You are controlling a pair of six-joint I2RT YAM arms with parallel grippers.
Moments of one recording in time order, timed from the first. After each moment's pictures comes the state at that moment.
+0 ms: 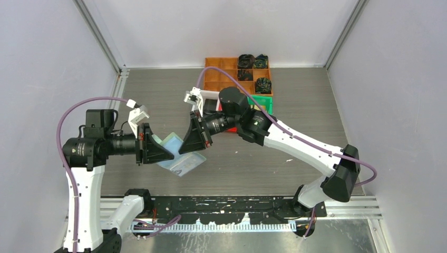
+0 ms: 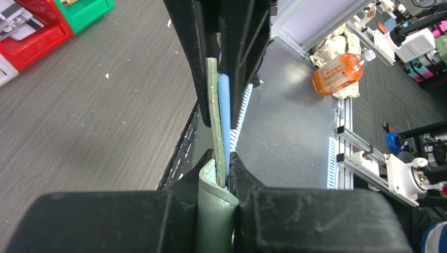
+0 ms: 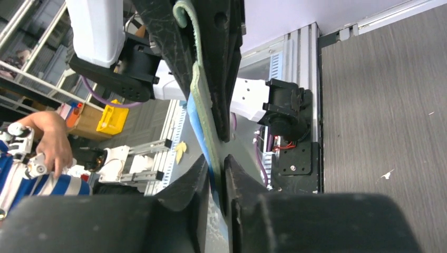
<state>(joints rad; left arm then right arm) -0.01 0.89 1.36 -1.43 1.26 0.39 0.98 1.47 1.40 -0.11 -0.90 0.50</state>
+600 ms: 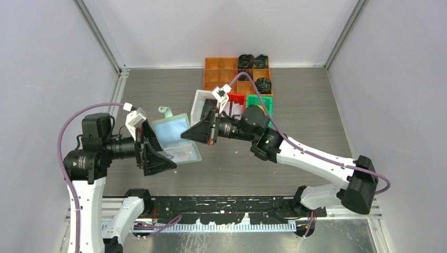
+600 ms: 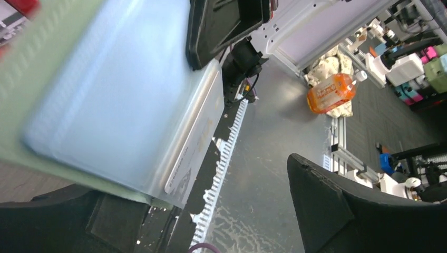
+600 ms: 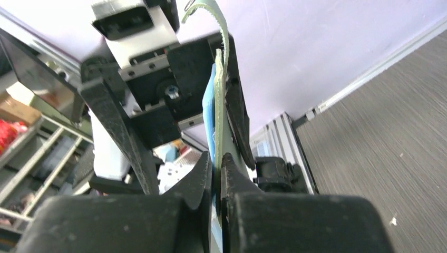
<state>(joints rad) -0.01 0.80 1.30 -1.27 1.27 0.20 0.99 1.29 1.08 0.36 -0.45 0.85</state>
